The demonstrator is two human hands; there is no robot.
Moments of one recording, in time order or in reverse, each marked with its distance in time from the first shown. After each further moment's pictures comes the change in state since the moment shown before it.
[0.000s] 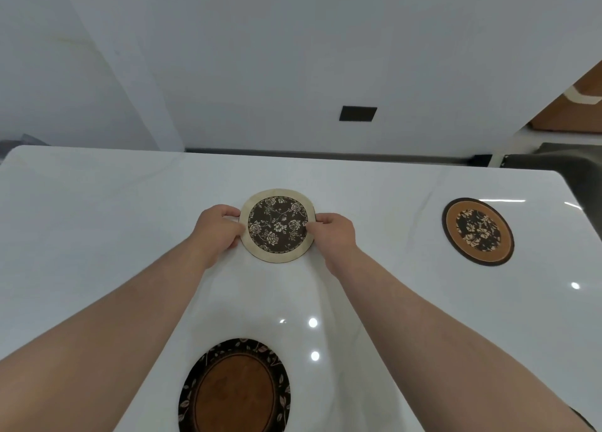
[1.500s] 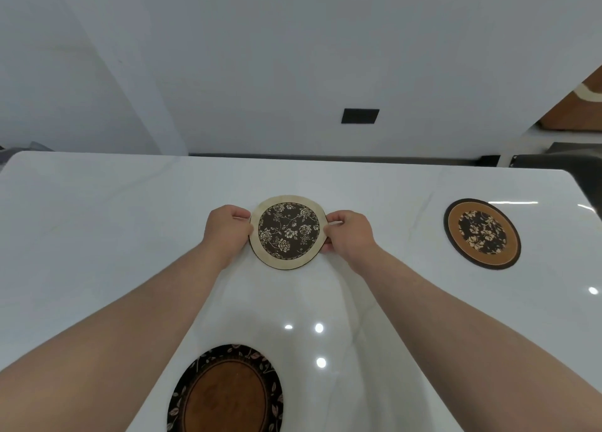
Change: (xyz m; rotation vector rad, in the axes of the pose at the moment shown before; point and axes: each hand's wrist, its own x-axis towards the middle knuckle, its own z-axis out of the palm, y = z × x) left_hand 0.007 0.000 0.035 -0.030 0.128 0.069; right_hand 0.029 0.010 -0.040 -0.028 -0.058 -0.050
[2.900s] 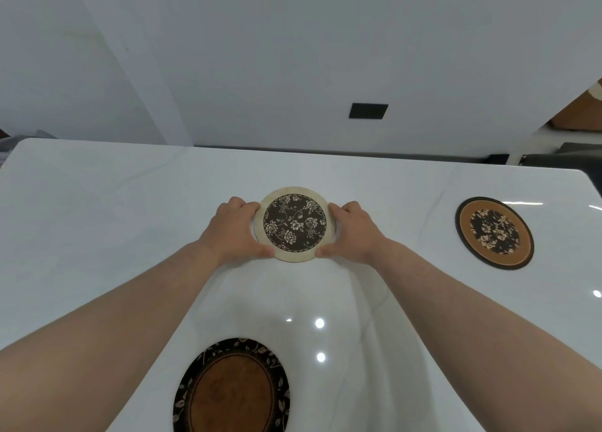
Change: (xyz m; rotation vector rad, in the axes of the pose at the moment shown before) left_hand -0.002 -0.011 -0.017 0.807 -0.196 0.451; right_hand 0.014 0.007 -0.009 -0.925 -0.240 -0.416
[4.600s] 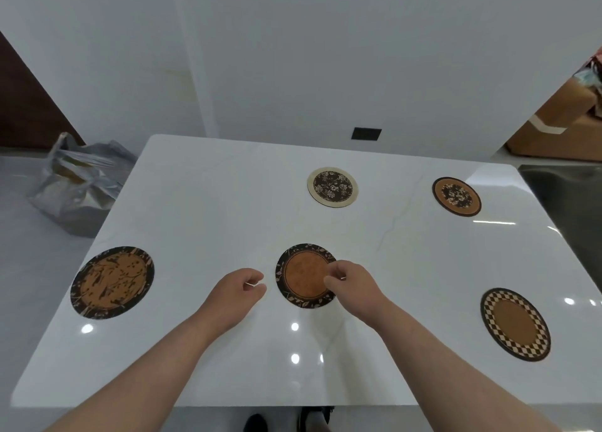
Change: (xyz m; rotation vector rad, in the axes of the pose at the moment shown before) left_hand -0.362 -0.071 -0.043 -0.504 -0.053 -0.155; right_hand -0.315 -0.180 0.097 0.492 0.119 0.152
